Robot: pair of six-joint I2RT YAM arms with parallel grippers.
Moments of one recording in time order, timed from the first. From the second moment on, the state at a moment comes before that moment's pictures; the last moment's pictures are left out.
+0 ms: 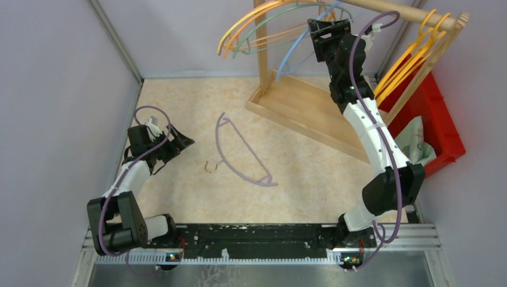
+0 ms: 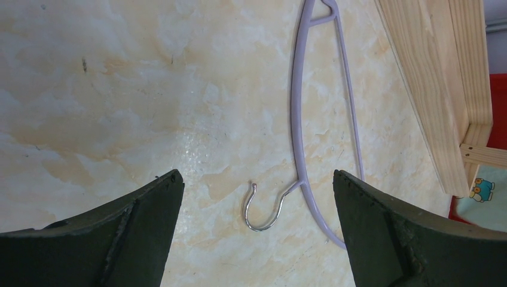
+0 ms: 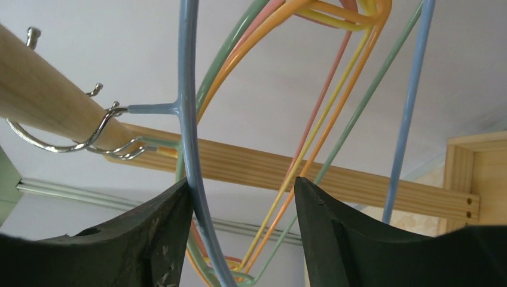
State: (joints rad) left arm 0.21 1.23 0.61 -0.07 0.50 -0.47; right arm 0.26 1.57 1.66 0.03 0.18 1.19
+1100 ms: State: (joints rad) left arm 0.21 1.23 0.61 -0.07 0.50 -0.47; right arm 0.99 1.35 1.66 -0.51 0.25 0.17
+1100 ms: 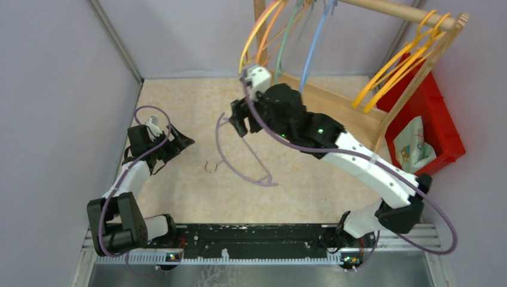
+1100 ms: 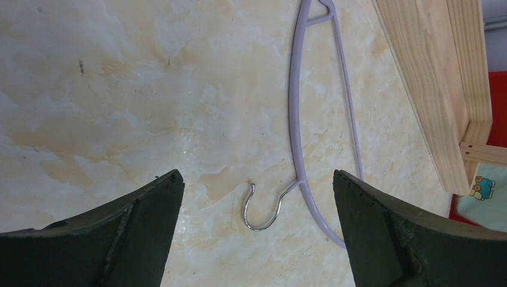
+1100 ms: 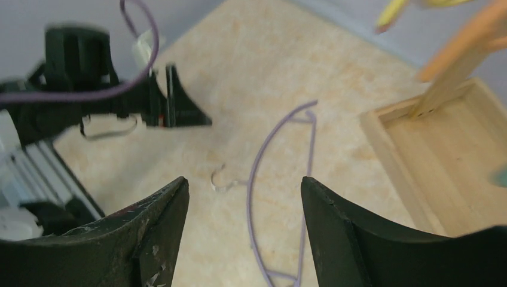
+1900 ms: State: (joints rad) left arm 0.20 1.22 0.61 -0.07 0.50 -0.47; right arm 1.03 2.00 1.48 -0.56 -0.07 0.04
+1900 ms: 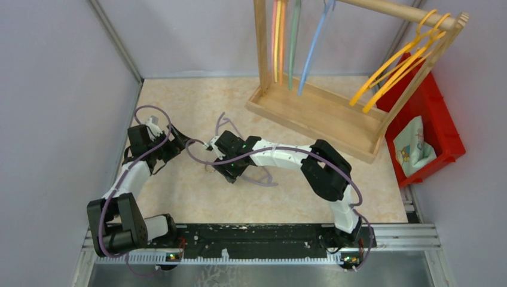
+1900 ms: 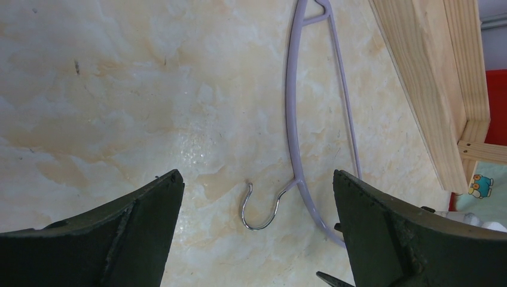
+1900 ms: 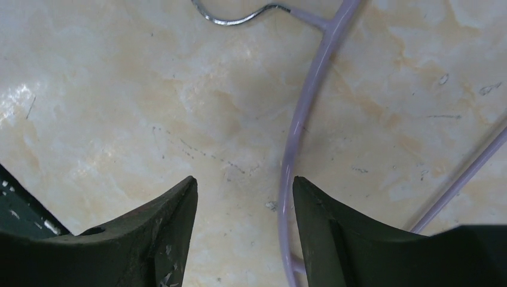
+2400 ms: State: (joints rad) left arm 0.20 1.22 0.61 -0.07 0.50 -0.47; right arm 1.02 2.05 1.45 -0.42 0.02 0.05
